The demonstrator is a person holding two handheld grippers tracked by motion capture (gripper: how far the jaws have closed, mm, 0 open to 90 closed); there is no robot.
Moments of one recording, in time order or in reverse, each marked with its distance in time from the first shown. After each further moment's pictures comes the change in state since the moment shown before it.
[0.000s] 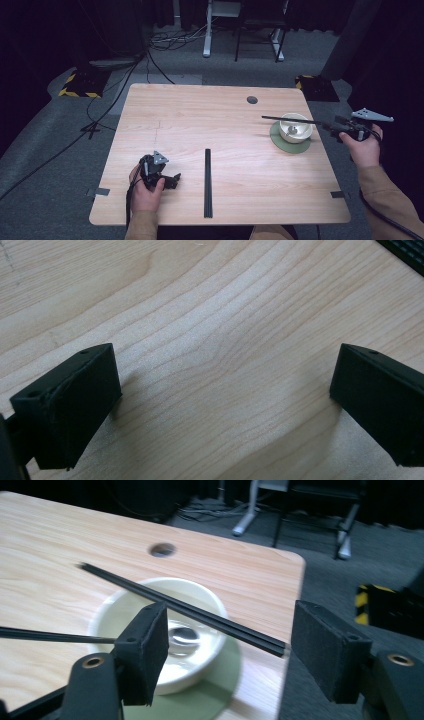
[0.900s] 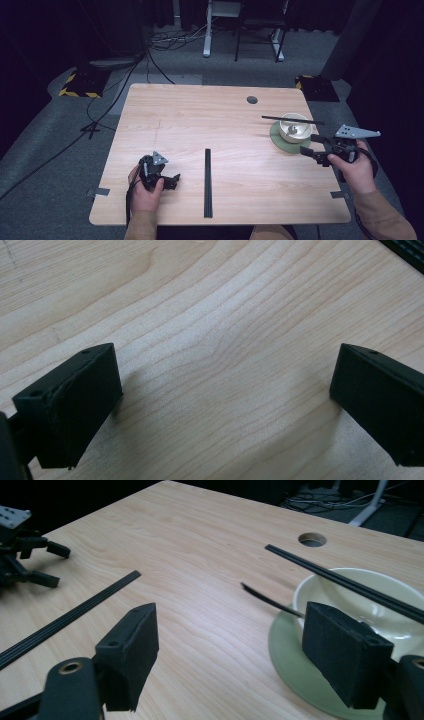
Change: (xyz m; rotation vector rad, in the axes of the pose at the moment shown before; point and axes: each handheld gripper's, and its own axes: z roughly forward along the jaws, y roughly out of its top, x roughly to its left) left arm 0.000 -0.002 -0.002 -0.001 0.003 0.001; right arm 0.094 -0.006 -0.034 0.036 0.377 -0.058
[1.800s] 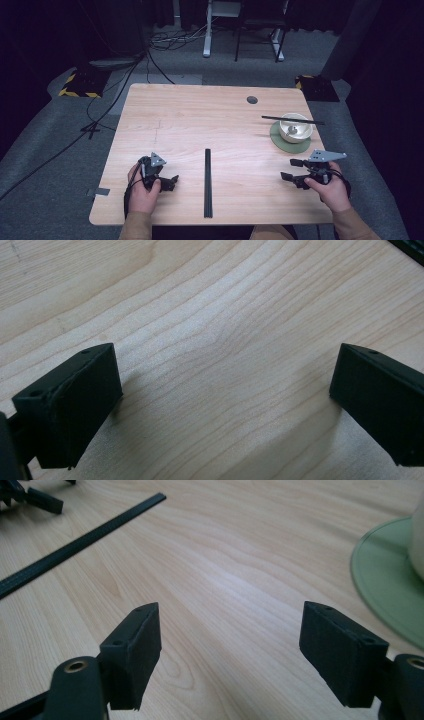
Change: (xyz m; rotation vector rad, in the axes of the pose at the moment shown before) left arm 0.002 -0.004 -0.003 0.000 -0.008 0.006; right arm 0.033 -0.067 0.048 0.148 0.071 -0.019
